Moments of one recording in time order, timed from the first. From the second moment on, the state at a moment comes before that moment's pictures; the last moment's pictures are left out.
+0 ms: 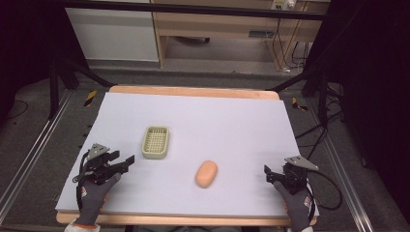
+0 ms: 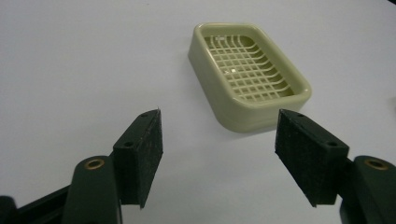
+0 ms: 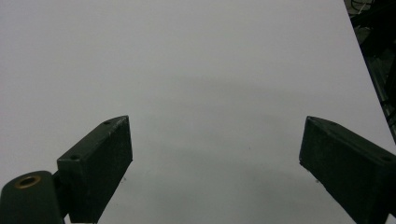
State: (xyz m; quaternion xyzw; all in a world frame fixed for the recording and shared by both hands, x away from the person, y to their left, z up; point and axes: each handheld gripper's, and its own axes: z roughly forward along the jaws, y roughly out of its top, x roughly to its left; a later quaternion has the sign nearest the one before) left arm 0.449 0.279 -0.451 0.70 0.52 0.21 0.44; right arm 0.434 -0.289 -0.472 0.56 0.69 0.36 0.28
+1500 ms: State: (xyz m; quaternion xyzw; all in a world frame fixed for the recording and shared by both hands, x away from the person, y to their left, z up) left arm 0.444 0.218 -0.427 0.75 0.45 0.19 0.44; right arm 0.432 -0.284 -0.471 0.57 0.69 0.36 0.28
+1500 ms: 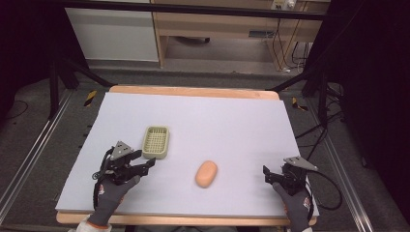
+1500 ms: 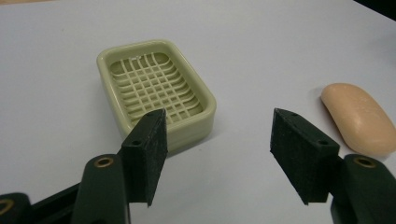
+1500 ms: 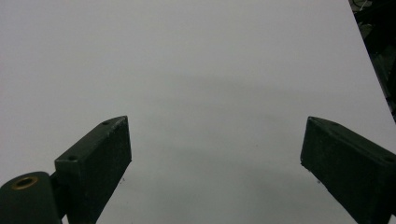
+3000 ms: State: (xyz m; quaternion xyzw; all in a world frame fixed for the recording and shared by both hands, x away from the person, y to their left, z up) left arm 0.458 0.131 -0.415 0.79 0.39 0.16 0.45; right arm 0.433 -0.280 -0.471 0.57 0.69 0.35 0.28
